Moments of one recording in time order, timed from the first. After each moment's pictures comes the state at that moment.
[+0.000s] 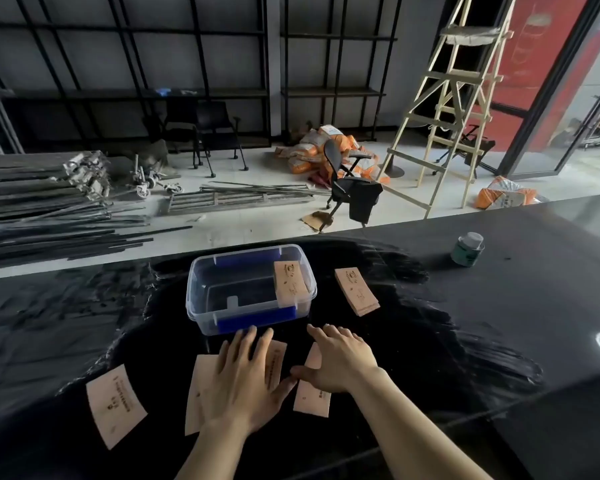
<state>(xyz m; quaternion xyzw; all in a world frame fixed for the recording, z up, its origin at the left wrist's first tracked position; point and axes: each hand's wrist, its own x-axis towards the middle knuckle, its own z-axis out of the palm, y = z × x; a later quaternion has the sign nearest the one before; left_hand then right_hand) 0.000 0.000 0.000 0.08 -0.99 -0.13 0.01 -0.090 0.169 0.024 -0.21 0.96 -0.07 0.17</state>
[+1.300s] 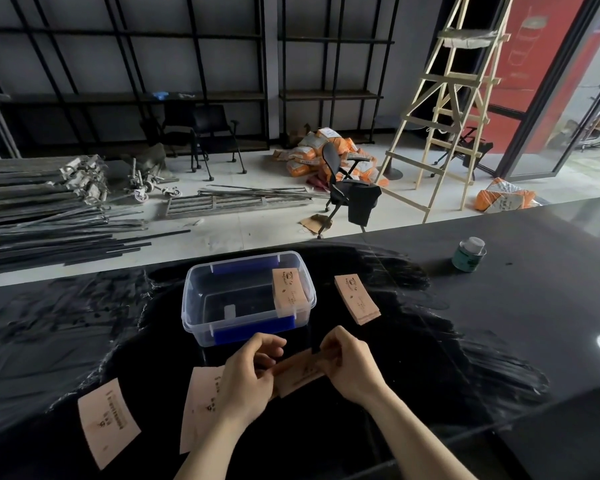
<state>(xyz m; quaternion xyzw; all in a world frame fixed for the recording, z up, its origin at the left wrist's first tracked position) -0.029 -0.009 -0.009 0.13 -0.85 -0.50 0.07 -0.102 0.190 -0.004 -0.12 0.91 -0.40 0.07</state>
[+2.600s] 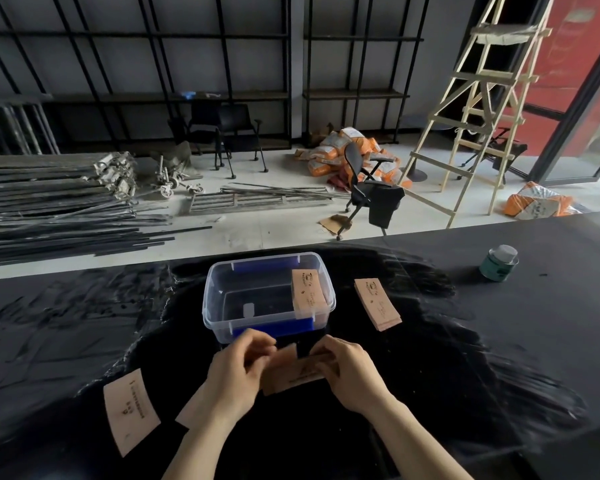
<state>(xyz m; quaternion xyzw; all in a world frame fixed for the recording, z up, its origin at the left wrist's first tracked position) -0.017 -0.042 0.012 0.16 -0.86 -0.47 0.10 -0.102 0.169 -0.006 -0.27 0.90 -0.34 0.07</state>
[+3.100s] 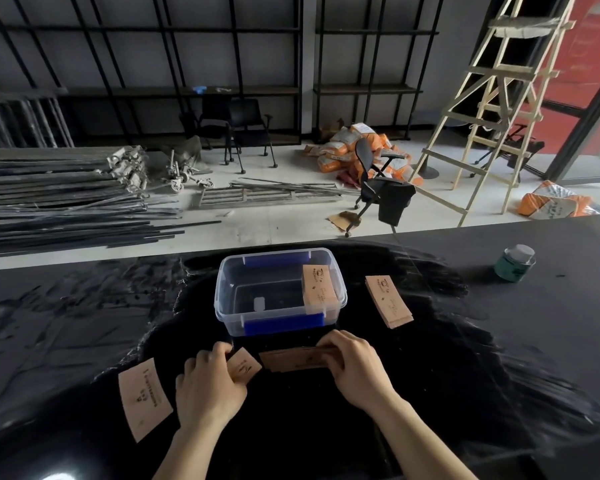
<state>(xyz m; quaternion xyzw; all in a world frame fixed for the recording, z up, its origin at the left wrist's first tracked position) 0.011 -0.073 0.001 0.31 -0.93 -0.18 0.01 -0.100 0.159 -0.005 -0.26 0.90 -0.34 0.04</state>
